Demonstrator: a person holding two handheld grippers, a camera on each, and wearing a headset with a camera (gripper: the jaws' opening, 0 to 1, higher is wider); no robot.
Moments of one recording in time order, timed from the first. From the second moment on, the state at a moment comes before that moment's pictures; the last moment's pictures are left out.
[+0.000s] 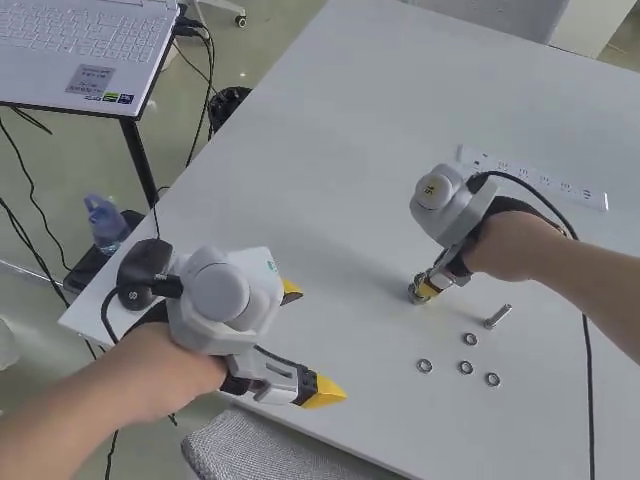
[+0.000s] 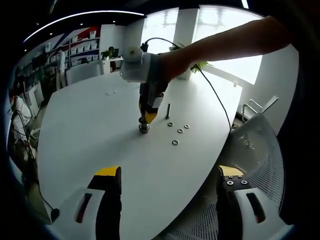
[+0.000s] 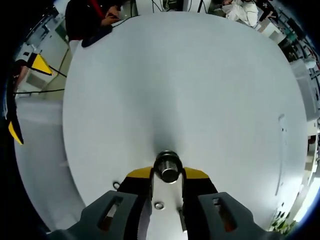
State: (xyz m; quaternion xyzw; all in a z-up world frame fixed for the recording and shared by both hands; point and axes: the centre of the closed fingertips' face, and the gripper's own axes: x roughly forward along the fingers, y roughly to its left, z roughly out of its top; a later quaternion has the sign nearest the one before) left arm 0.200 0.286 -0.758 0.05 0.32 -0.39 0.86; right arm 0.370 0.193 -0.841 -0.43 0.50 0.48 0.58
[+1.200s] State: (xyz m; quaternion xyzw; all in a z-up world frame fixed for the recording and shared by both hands) left arm 0.205 0.284 -0.761 0.06 0.32 -0.39 0.86; right arm 0.361 0.193 -0.856 -0.43 0.51 0.47 0.57
